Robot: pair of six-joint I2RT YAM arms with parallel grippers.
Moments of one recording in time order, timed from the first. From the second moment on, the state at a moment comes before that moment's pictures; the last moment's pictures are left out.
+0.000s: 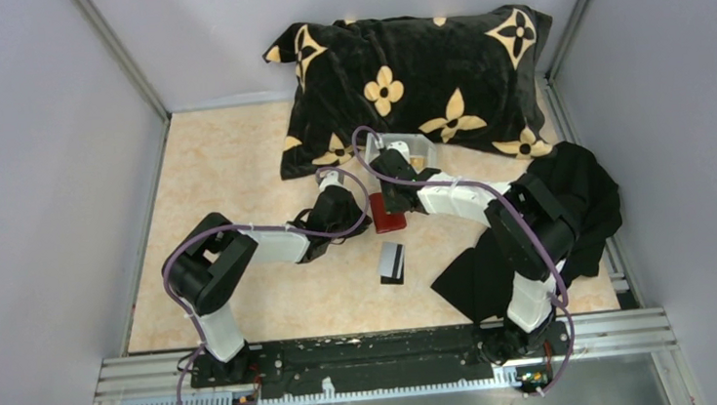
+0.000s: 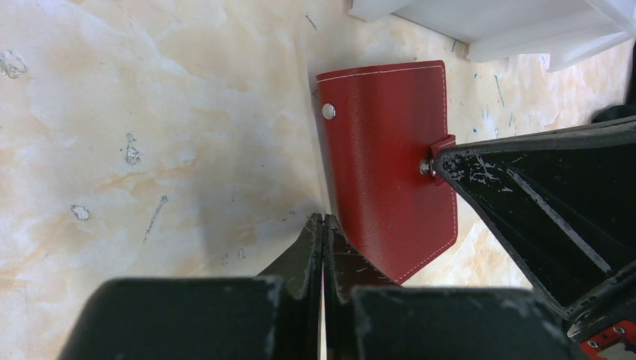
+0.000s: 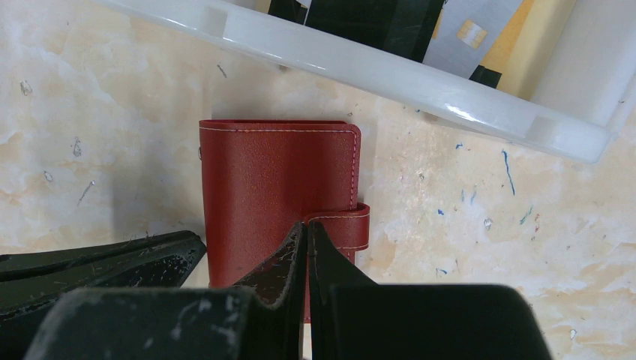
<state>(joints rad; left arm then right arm) -0.77 1.81 0.80 0.40 -0.14 -0.82 0.67 1.77 1.12 -0.28 0.28 0.45</state>
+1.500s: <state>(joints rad) -0.77 1.82 0.81 0.40 -0.13 -0.82 0.72 1.79 1.03 -0.11 0.36 0.51</state>
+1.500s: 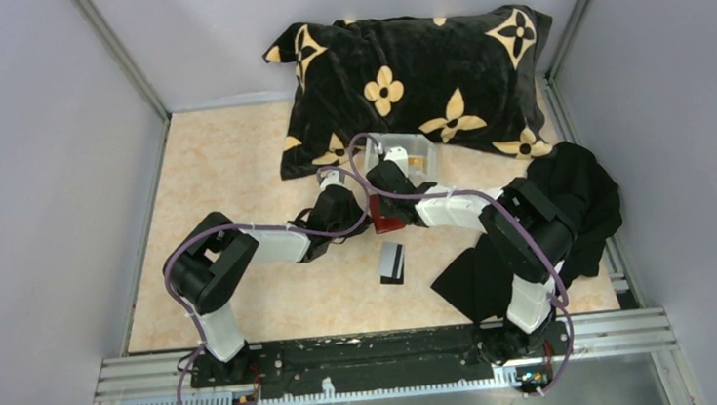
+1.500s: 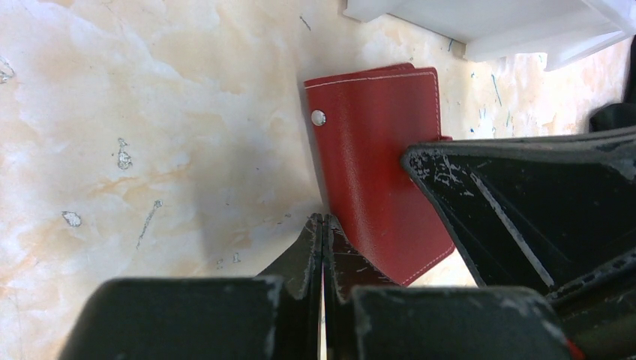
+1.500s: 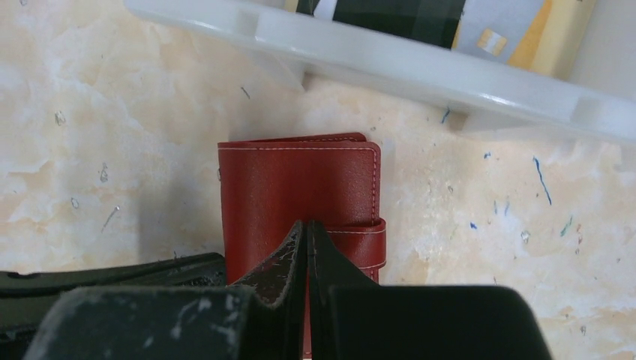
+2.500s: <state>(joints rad) -0.81 1.82 0.87 0.28 -0.19 -0.80 0.73 1.70 0.63 0.46 0.37 0.87</state>
